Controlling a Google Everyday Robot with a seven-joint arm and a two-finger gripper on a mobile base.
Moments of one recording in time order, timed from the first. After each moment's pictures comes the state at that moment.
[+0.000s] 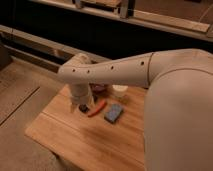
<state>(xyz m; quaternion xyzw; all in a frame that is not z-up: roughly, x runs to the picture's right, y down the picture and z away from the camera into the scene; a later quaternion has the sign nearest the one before) -0.108 0.102 0.703 -0.26 0.23 0.64 0.68</state>
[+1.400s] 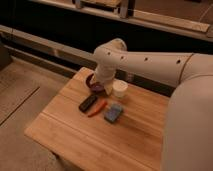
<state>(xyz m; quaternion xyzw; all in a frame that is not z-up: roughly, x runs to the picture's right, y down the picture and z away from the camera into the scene) -0.027 -0.016 0.755 -0.20 0.16 0.85 0.45</state>
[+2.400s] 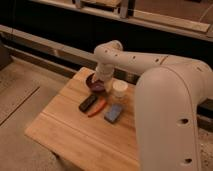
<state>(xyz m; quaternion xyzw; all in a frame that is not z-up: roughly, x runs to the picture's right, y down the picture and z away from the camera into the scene) -0.013 -0.018 0.837 -0.20 0.21 0.86 0.43</state>
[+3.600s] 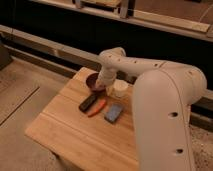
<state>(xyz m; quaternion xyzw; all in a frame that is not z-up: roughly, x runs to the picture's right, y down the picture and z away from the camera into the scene) -0.009 0.005 0.871 -0.22 0.22 0.84 0.43</state>
